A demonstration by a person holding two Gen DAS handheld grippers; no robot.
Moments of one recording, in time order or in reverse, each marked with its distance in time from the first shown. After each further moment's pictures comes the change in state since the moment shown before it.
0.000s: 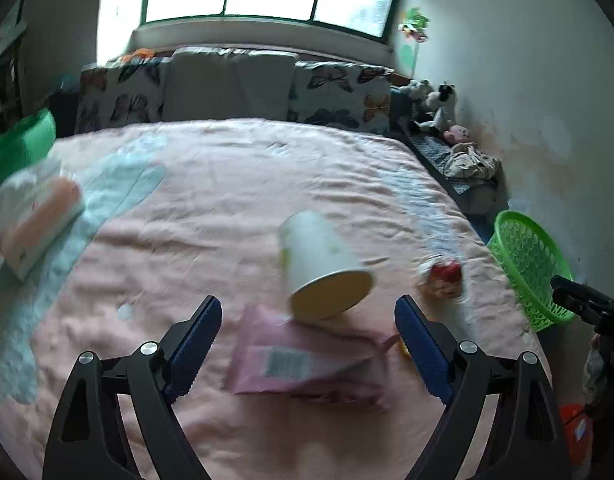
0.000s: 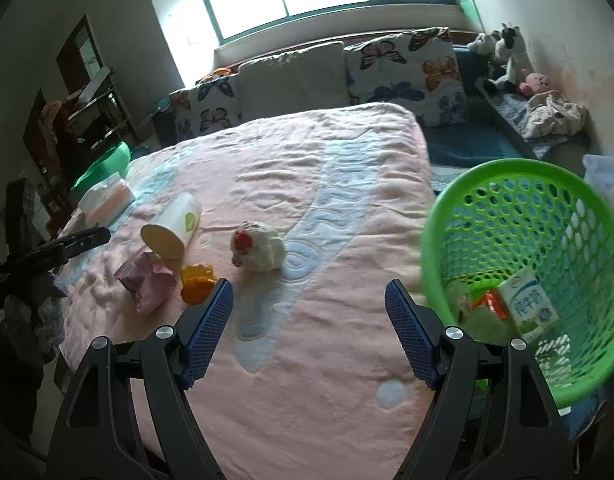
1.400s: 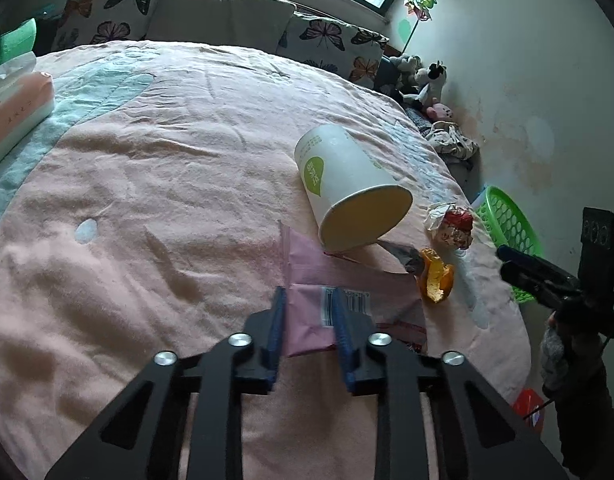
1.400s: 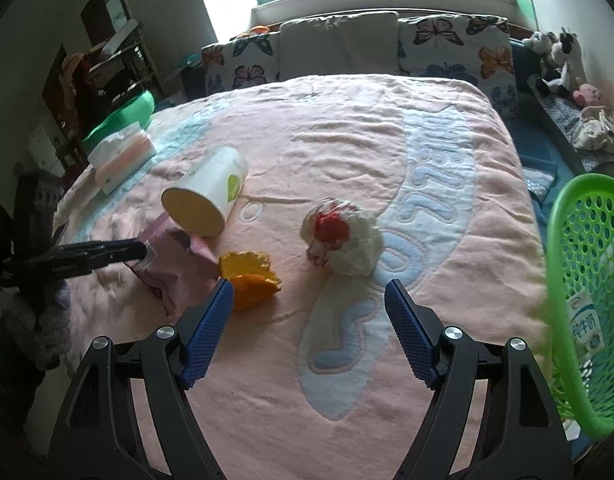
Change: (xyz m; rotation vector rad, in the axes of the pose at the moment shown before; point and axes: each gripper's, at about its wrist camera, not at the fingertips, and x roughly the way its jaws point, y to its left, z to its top) left arm 0.035 0.041 -0.040 -0.091 0.148 -0.182; right arm 0.080 0.070 0.001 -0.122 0.119 0.069
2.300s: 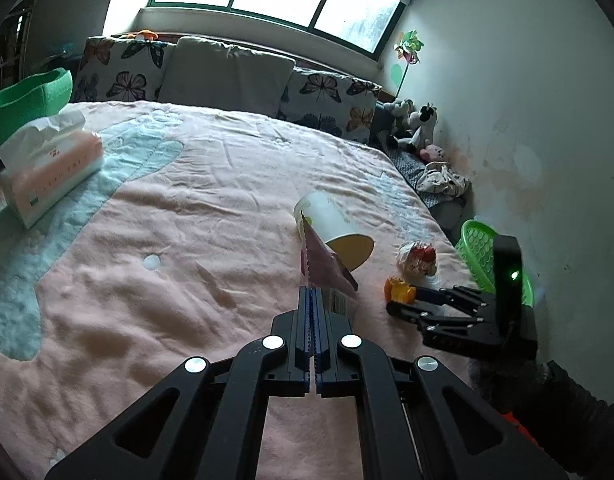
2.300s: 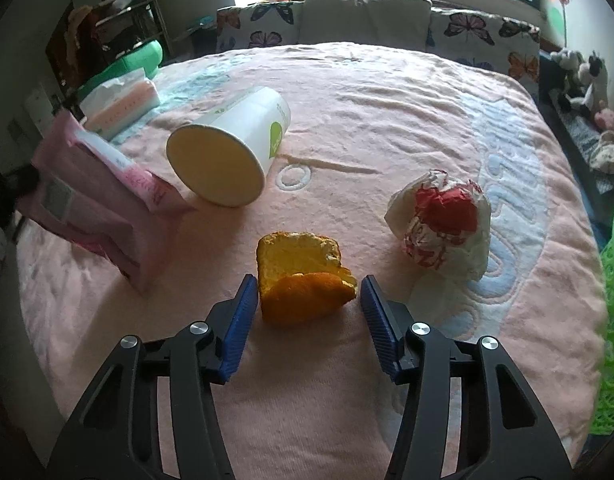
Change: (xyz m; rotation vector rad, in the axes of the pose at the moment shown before) left arm -0.089 -0.013 -0.008 0.034 -0.184 0.028; right arm 0.067 0.051 -0.006 -0.110 0.072 -0.058
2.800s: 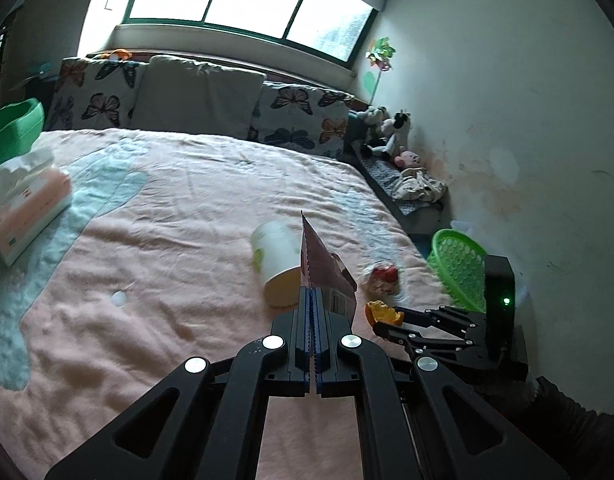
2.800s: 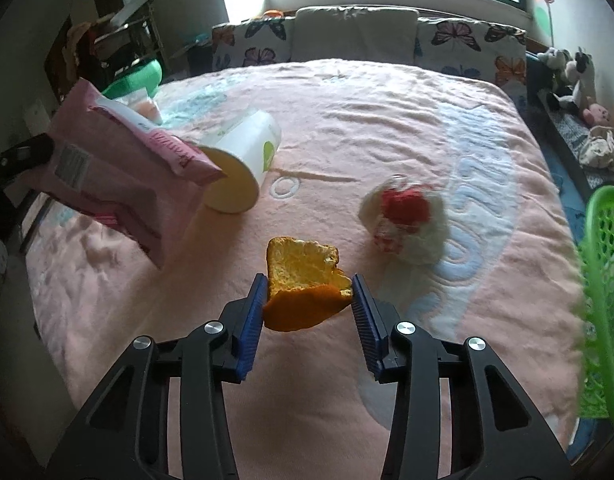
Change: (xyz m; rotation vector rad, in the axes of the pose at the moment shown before) left arm -0.001 -0.039 0.023 0.059 -0.034 -0.075; right arm -0.038 -0.014 -0.011 0.051 -0.057 0.010
